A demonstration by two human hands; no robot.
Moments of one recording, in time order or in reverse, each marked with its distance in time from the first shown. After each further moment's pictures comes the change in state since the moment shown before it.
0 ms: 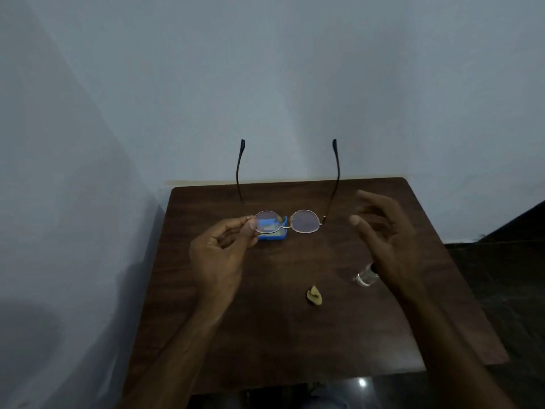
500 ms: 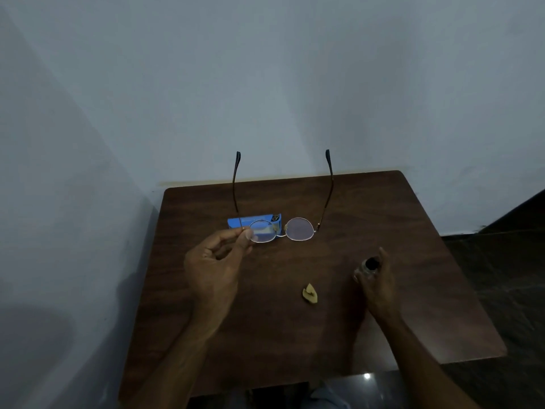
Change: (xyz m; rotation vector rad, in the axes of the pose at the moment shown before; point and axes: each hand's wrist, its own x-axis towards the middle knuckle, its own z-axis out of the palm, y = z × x) left_hand -0.015 -0.011 0.008 0.074 0.006 0.027; right_hand -0.087 0.195 0.001 -0.237 0.019 0.619
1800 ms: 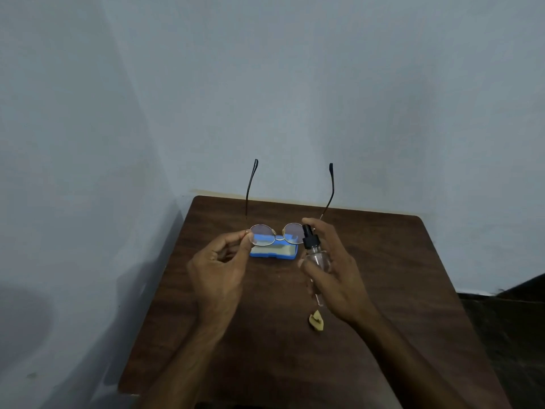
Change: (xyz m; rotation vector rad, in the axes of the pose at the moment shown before) left_hand 0.001 0.020 -0.027 0.158 0.236 0.142; right_hand -0.086 -0.250 -0.002 0.164 -0.473 -0.559
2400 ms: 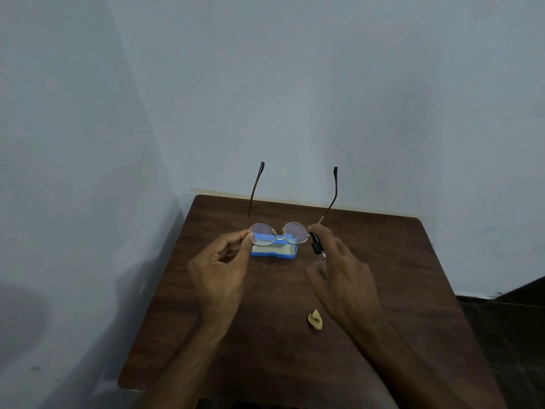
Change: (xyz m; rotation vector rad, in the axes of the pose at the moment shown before) left_hand -0.006 0.003 -0.003 0.019 0.019 0.034; right_hand -0.010 -0.009 -0.003 -0.662 0.057 -0.017
